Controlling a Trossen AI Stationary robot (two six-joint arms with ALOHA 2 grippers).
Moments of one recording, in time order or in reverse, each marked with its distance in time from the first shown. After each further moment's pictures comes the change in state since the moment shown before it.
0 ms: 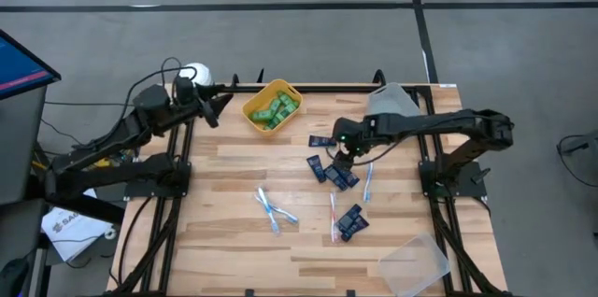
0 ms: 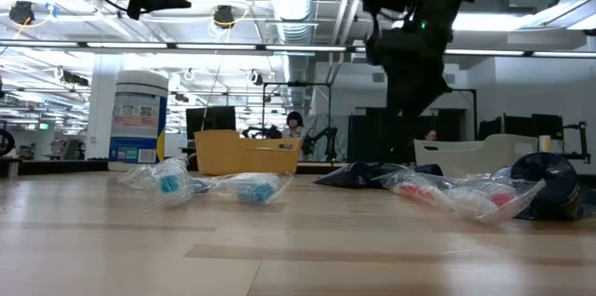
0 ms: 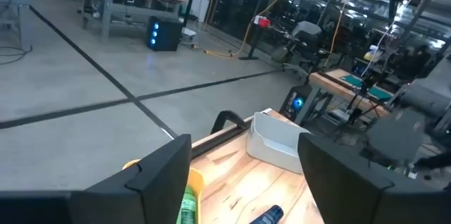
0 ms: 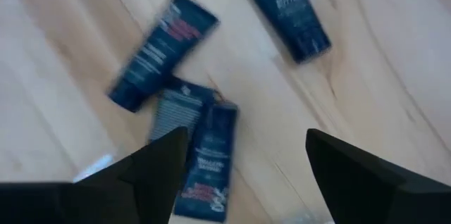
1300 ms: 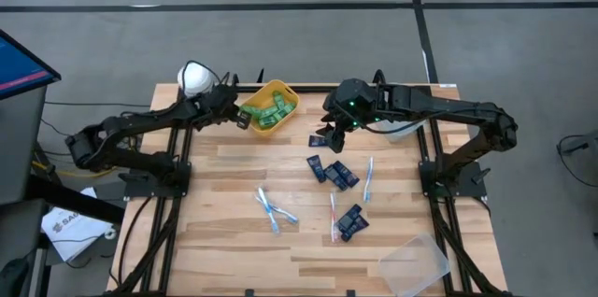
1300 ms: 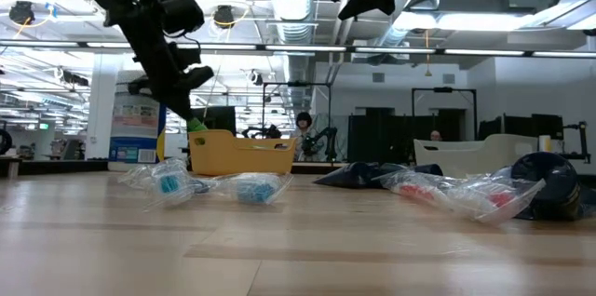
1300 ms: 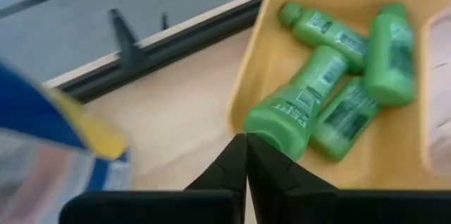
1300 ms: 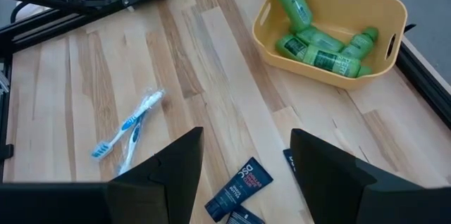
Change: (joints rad) left arm 0.102 0.613 -0.002 -0.187 -0.215 0.001; right arm -0.017 -0.042 0.449 -0.043 -0.072 -0.221
